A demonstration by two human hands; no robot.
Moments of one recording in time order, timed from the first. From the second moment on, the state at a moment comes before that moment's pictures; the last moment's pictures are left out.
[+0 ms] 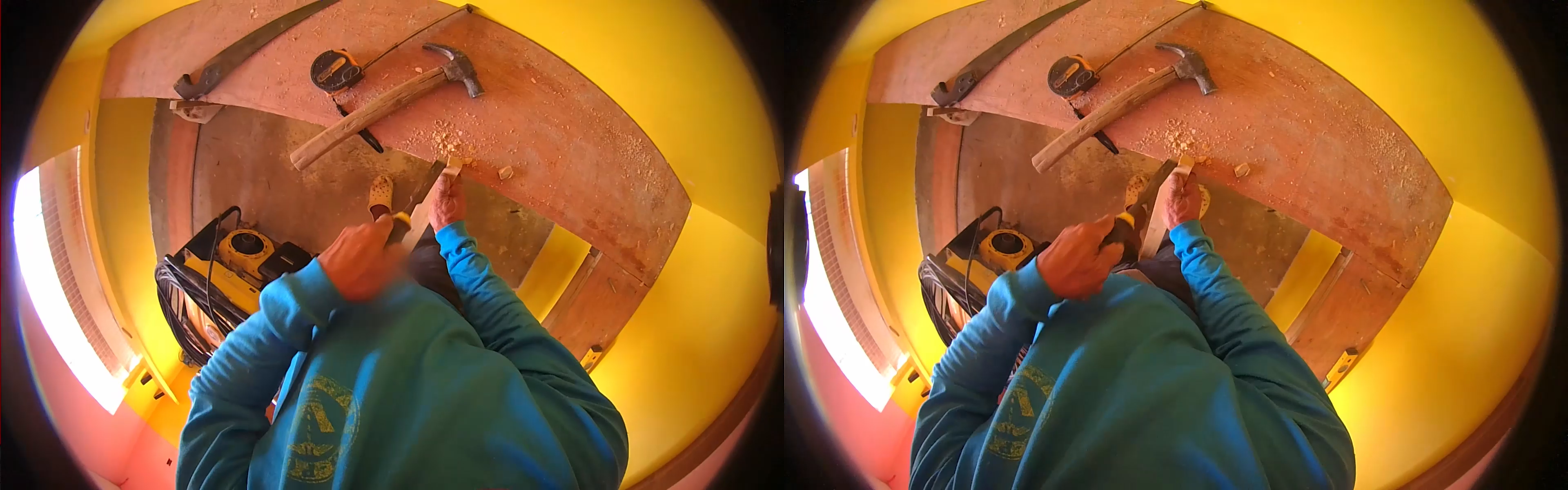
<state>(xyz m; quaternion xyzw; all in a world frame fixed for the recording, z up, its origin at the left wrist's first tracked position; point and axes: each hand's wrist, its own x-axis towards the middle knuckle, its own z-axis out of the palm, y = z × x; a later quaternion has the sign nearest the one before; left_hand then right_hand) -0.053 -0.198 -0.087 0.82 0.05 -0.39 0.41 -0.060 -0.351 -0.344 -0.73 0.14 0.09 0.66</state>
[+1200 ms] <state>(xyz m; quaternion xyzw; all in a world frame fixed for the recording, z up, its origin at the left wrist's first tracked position) -0.115 -0.402 -0.135 0.60 -0.50 -0.25 0.57 -0.168 -0.535 0.077 -0.70 0.24 -0.52 0.43</state>
